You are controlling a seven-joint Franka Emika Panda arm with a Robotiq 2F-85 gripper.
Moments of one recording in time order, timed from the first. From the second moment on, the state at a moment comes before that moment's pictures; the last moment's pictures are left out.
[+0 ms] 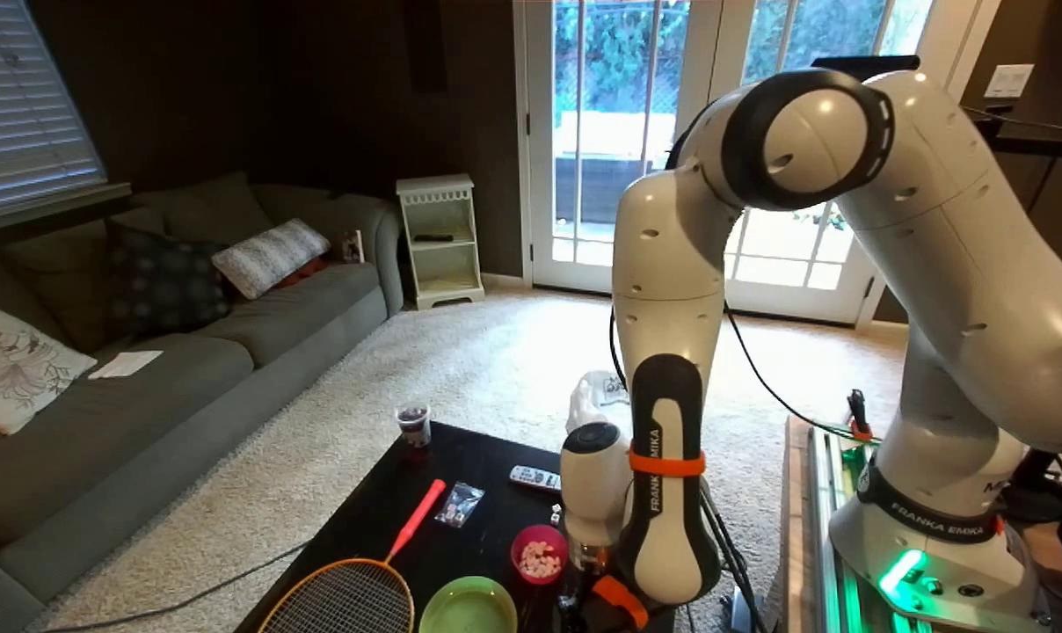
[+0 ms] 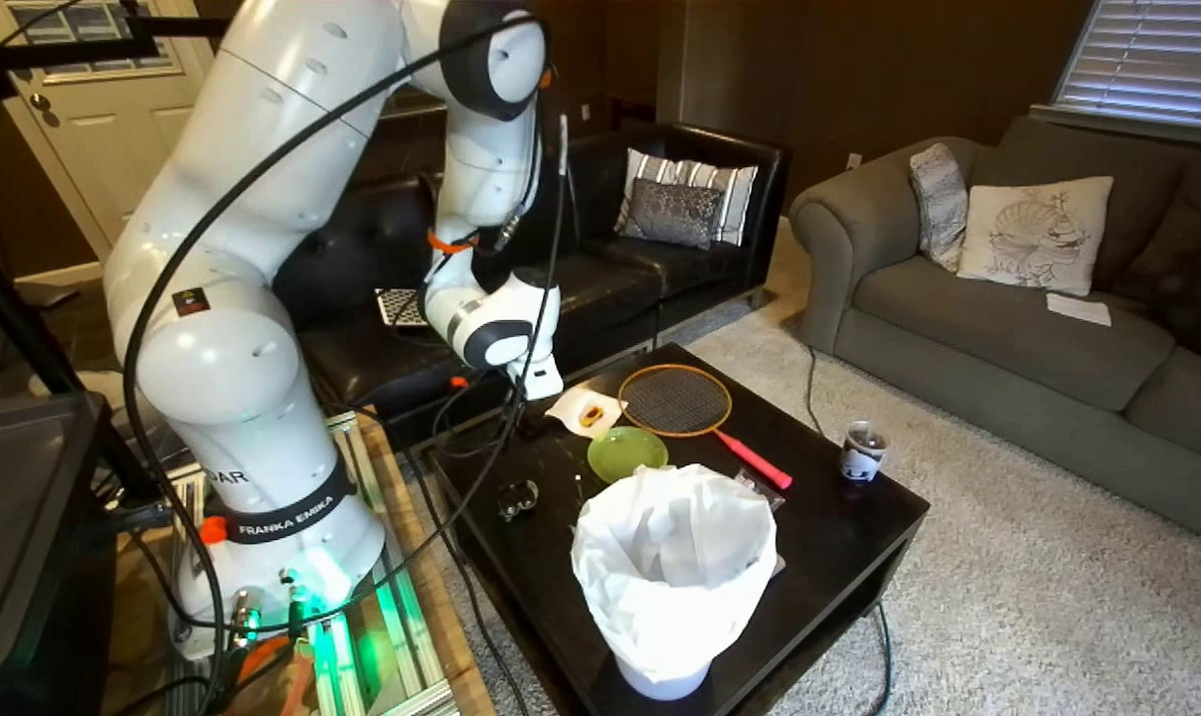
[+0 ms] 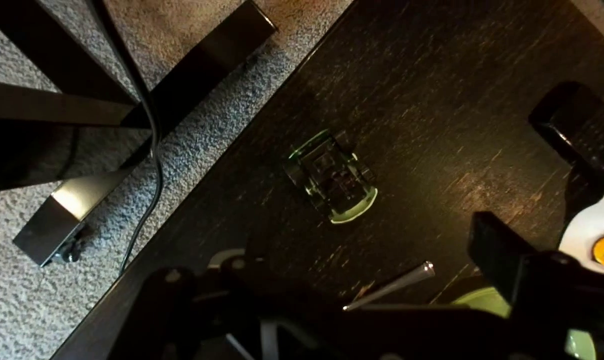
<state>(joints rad) 0.16 0.72 0.29 -2.52 0.20 3.13 0.94</state>
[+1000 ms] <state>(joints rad) 0.05 0.91 0.34 -2.35 0.28 3.08 0.83</state>
